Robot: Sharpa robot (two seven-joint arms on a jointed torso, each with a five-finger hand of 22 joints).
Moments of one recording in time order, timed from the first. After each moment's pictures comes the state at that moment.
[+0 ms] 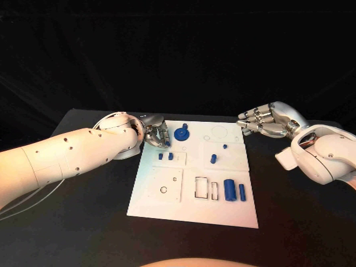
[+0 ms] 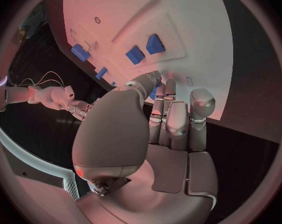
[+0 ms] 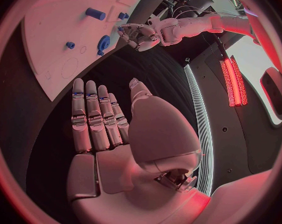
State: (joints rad) left arm 1.18 -0.70 0.04 1.29 -1.38 -0.07 -0.18; left_hand 1.42 -0.18 0.44 0.09 0.28 1.16 0.12 0.11 0.18 1.18 0.05 0.29 0.15 1.42 -0.02 1.30 1.01 0.14 1.22 0.08 1.20 1.11; right arm 1.30 -0.95 -0.11 1.60 -0.72 -0.44 0.12; right_hand 1.37 -0.02 -0.02 0.20 0.31 0.92 0.23 0.08 0.07 1.03 0.18 0.16 0.06 1.11 0.13 0.07 0.08 0.18 1.03 0.24 0.07 0.20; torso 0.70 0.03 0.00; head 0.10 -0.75
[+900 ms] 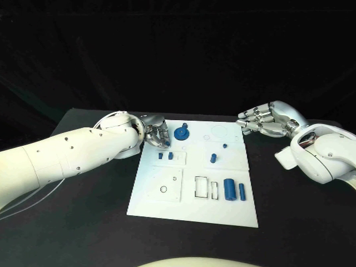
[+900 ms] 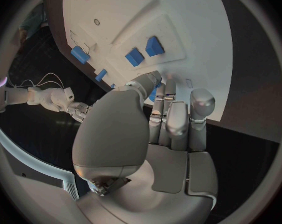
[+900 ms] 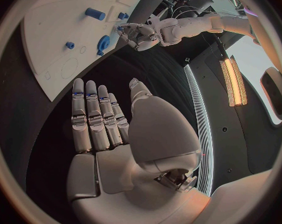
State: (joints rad) left arm 1.18 -0.70 0.04 1.28 -1.39 -0.05 -0.19; left_hand 1.42 -0.18 0.43 0.08 0.28 1.16 0.12 0.11 0.18 1.18 0.05 0.29 0.15 1.42 -0.02 1.30 1.00 0.14 1.22 0.08 1.19 1.11; right arm 1.30 -0.95 -0.11 1.60 -0.72 -0.44 0.12; right_hand 1.37 -0.02 -0.02 0.20 0.31 0.92 0.23 0.08 0.07 1.03 0.18 0.16 0.06 1.11 0.13 0.07 0.08 0.18 1.03 0.24 0.07 0.20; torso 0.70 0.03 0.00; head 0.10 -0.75
